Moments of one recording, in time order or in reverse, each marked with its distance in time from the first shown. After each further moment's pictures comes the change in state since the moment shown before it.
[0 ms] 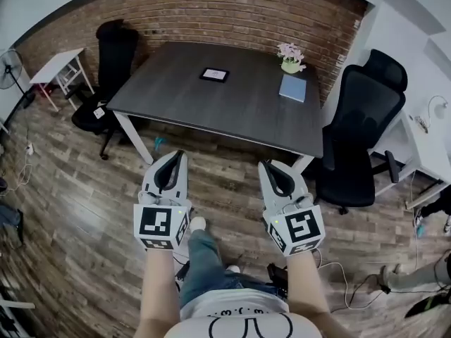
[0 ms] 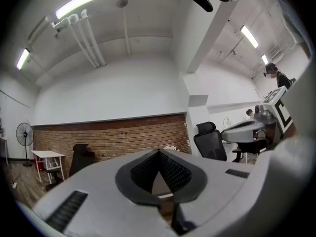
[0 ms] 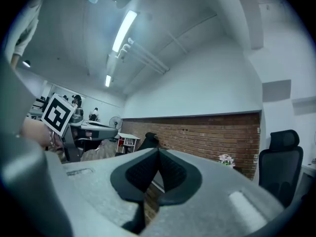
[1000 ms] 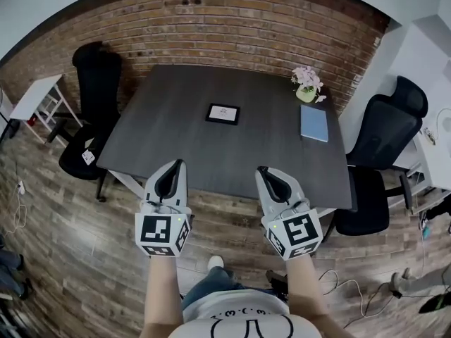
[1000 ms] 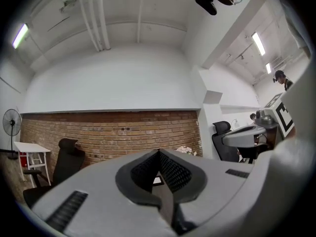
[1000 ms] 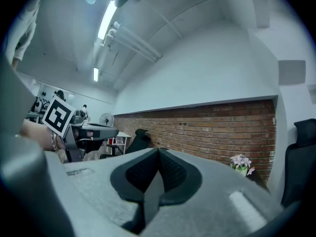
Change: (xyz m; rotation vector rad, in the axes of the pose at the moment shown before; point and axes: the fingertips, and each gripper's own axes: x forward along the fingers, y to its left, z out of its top) left arm 0.257 0.213 -0.041 -0.062 0.005 -0.077; right arm 0.316 -0.067 -0.021 0.041 0.053 -0.067
